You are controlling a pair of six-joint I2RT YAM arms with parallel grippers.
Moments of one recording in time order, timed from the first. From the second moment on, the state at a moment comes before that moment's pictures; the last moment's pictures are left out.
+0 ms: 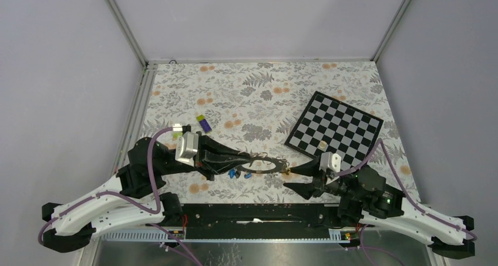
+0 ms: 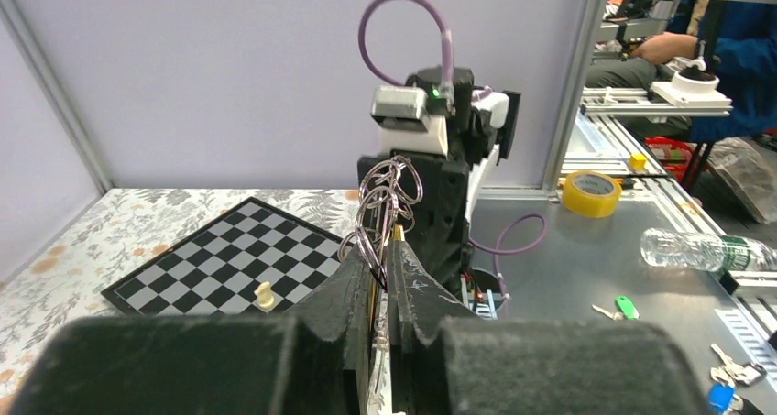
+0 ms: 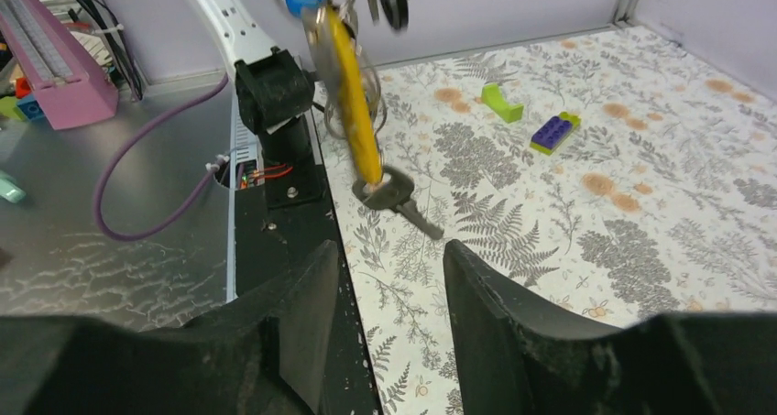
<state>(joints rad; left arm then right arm) -1.13 0.64 0.89 0.03 0.41 -0.09 1.21 0.21 0.47 -0.21 -0.09 0.04</state>
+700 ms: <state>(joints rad) -1.13 0.64 0.89 0.05 0.34 -0.10 1.21 0.32 0.19 0.46 -0.14 0.27</state>
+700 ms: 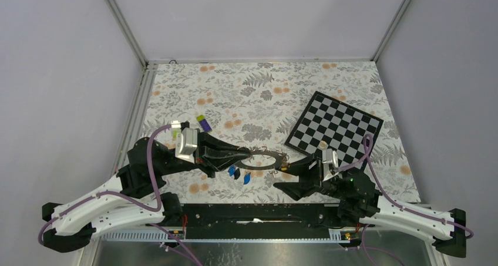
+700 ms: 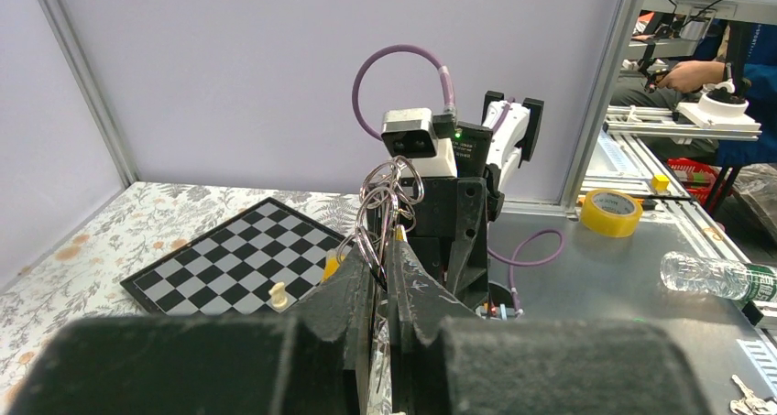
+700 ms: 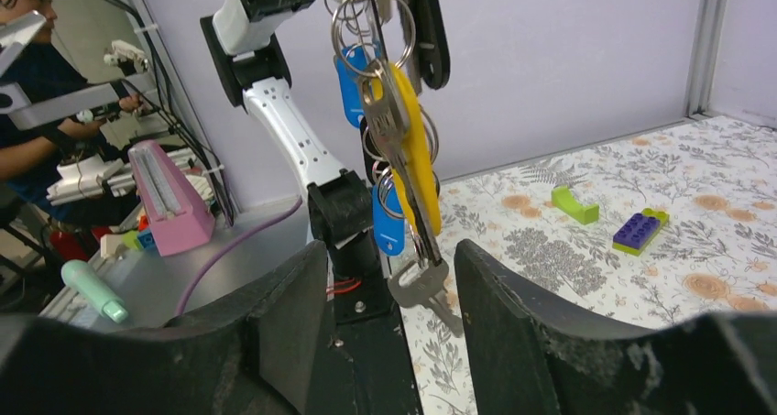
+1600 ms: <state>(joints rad) -1.13 0.64 0.89 0.08 0.33 -0.12 1.21 0.39 0.17 0.62 -0.07 0.30</state>
